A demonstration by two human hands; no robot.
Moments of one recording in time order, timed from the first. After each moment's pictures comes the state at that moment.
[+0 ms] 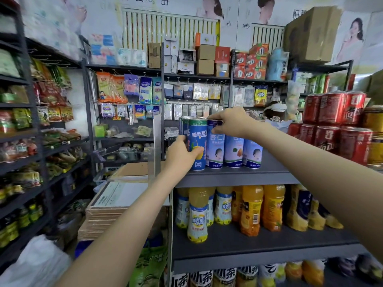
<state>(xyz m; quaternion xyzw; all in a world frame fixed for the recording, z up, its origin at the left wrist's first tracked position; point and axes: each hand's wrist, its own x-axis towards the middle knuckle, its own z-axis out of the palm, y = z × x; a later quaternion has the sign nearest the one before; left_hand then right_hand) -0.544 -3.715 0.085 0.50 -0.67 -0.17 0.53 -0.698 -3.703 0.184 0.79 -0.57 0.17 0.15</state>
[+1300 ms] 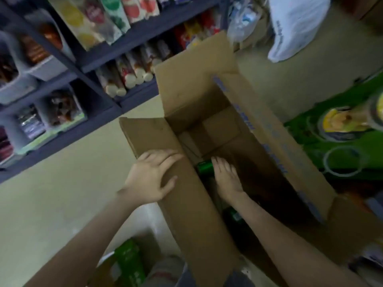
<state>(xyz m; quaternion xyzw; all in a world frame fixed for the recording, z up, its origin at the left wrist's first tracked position) -0.209 -3.164 -0.465 0.86 -0.48 -0.13 0.09 -0.326 -3.368 -0.581 0.95 -0.12 -0.26 -0.13</state>
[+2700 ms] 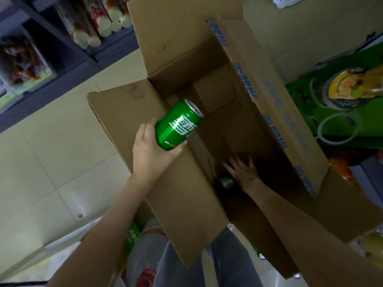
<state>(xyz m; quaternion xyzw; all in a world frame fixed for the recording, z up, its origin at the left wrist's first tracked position) -0.241 -3.200 -0.504 0.94 -0.15 -0.08 0.31 -0.400 -3.407 -0.627 0.83 0.03 -0.56 0.07</state>
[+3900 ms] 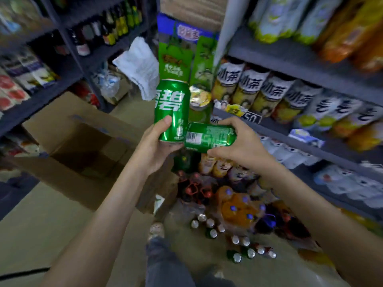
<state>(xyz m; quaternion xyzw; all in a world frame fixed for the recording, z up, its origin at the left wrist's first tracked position) -0.534 -3.356 -0.244 0.43 -0.23 -0.56 0.67 -0.723 -3.450 -0.209 0.81 -0.41 0.13 -0.40</state>
